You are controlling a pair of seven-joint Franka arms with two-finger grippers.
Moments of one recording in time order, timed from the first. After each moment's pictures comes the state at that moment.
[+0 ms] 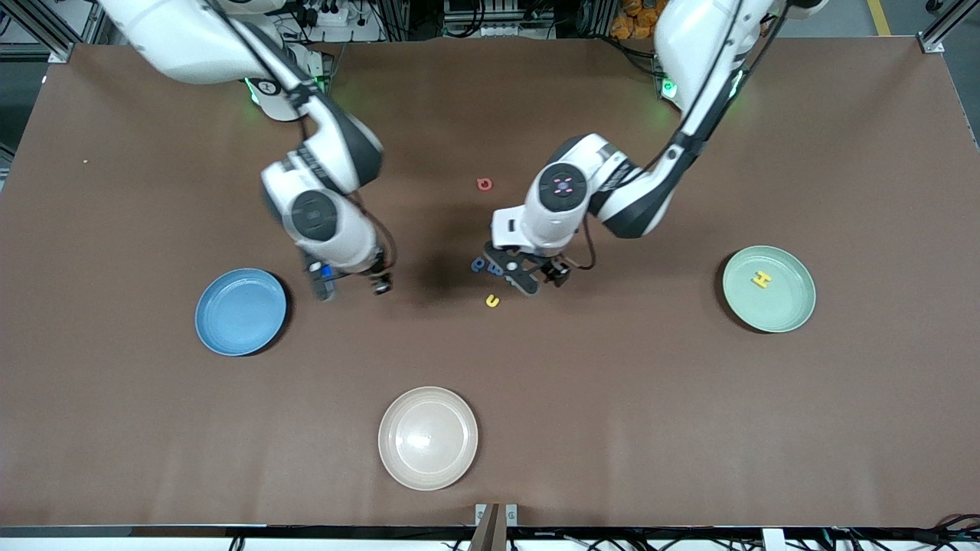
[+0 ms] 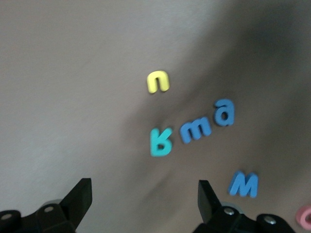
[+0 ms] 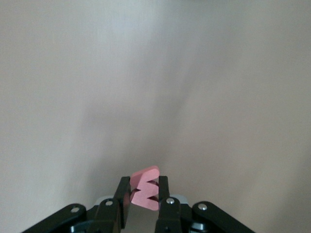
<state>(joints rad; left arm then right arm) -0.54 0.62 -0.23 -1.68 0.06 2.29 0.03 -0.08 0.45 0.53 -1.87 -0.15 2.09 1.64</state>
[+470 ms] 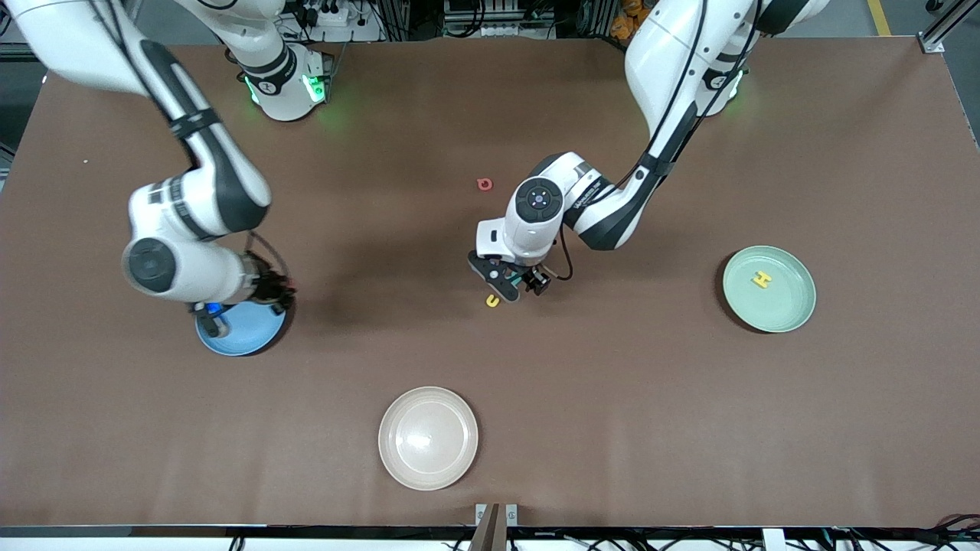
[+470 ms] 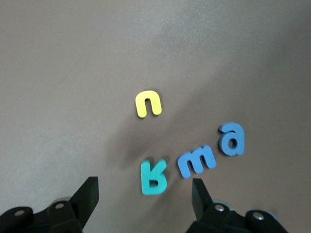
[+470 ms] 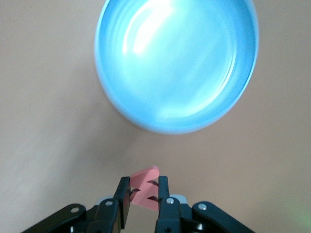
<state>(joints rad) -0.60 0.71 -0.18 -1.65 0.06 2.40 0.03 -0.28 0.43 0.42 -1.87 -0.12 2.02 1.10</state>
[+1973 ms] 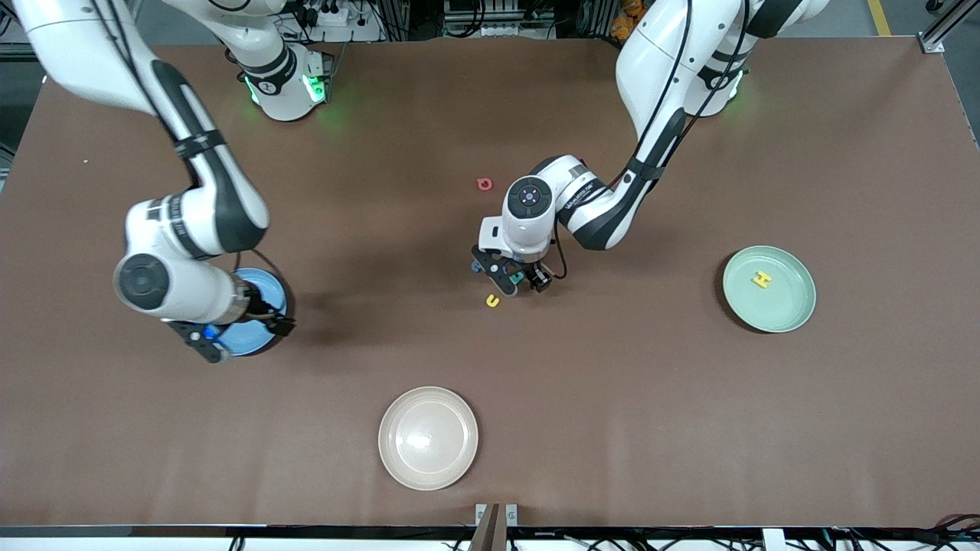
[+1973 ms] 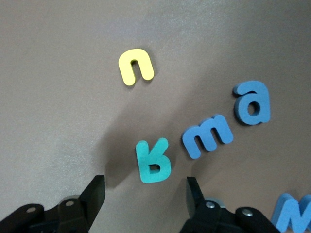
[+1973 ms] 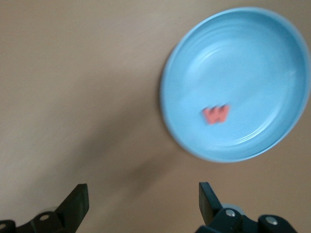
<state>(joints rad) -0.63 0.72 -0.16 -1.71 0.17 2.42 0.05 -0.05 0.48 0.28 -1.74 -0.10 2.06 0.91</state>
